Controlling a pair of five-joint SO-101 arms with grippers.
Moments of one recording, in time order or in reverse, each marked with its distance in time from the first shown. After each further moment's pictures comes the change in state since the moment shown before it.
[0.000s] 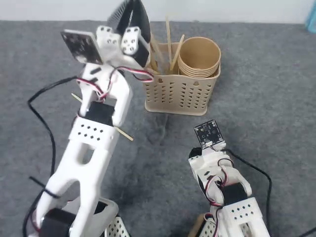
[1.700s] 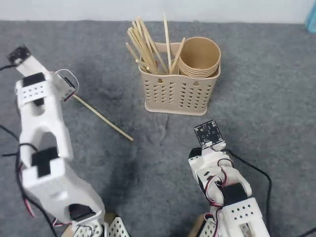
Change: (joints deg) left arm -38.2 43.8 -31.7 72.0 10.9; right arm 0.0 0.0 0.2 0.0 0.0
